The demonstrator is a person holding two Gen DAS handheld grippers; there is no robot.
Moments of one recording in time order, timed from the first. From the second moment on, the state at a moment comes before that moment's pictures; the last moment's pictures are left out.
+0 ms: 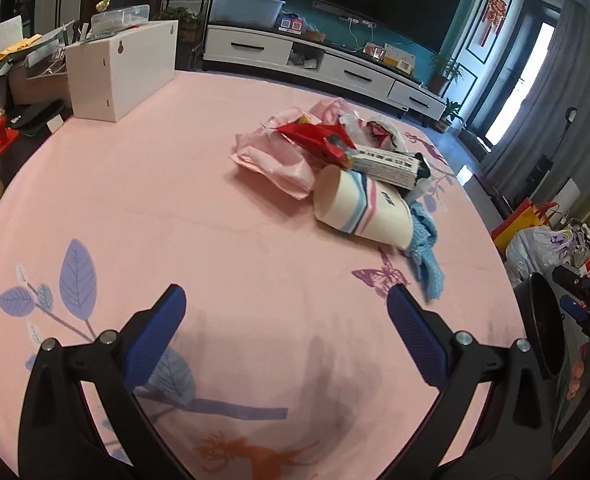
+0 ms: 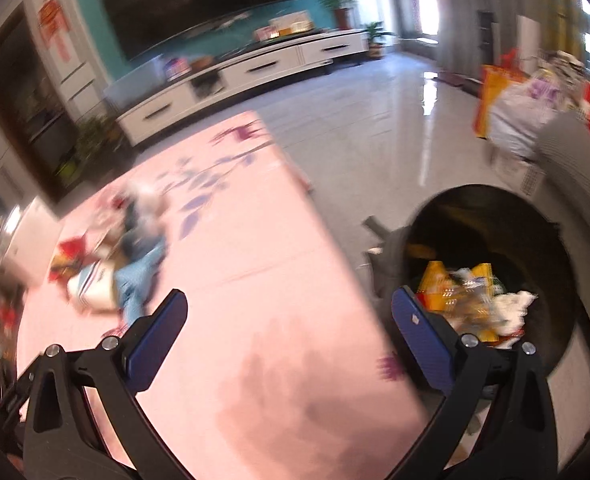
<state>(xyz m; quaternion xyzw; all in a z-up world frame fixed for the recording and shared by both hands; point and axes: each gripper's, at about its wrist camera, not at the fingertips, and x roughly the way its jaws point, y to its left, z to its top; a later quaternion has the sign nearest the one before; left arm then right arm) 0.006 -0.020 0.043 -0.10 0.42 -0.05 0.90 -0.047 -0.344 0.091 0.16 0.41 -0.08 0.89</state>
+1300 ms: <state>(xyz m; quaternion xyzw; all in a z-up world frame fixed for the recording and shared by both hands) 0.114 -0.115 0.012 -0.02 0.47 -0.10 0.88 0.087 -0.282 0.045 0.25 0.52 0.10 0.81</state>
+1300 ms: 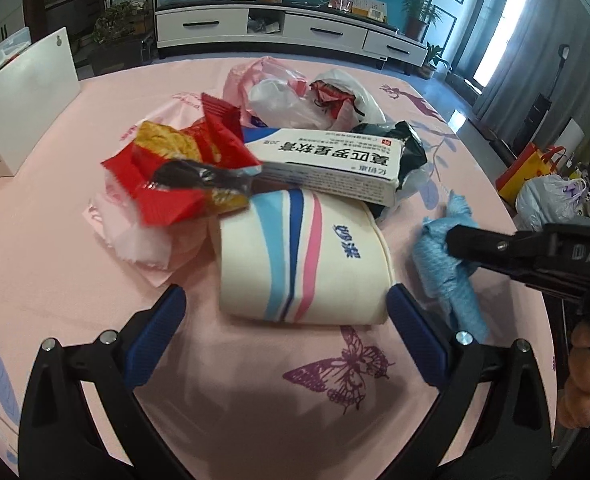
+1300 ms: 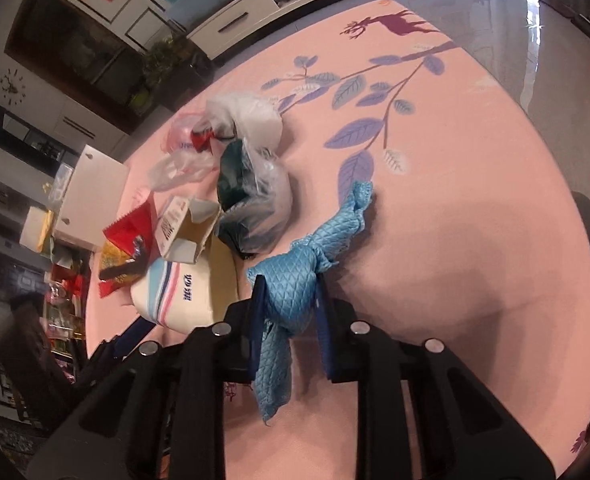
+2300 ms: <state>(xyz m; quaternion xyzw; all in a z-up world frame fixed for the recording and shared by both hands) 0.046 -0.115 0.024 -0.11 0.48 -0.12 0.86 0.033 -0.297 0.070 0.23 0.50 0.08 0.83</state>
